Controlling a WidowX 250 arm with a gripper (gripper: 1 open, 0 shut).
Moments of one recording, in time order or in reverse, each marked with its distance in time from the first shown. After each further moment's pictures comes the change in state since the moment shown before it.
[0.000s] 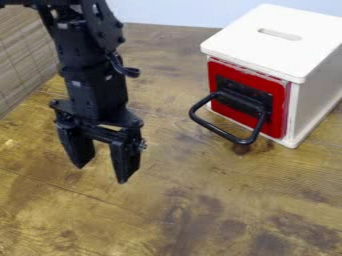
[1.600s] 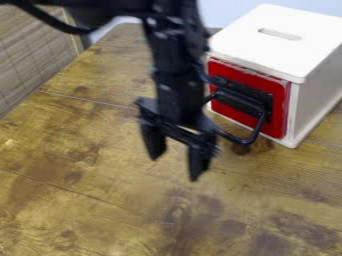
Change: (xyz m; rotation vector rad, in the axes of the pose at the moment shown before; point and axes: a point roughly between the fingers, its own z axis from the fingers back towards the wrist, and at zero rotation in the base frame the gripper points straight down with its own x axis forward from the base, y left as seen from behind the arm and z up) arm 0.052 -0.074 -0.025 0.037 -0.013 -0.229
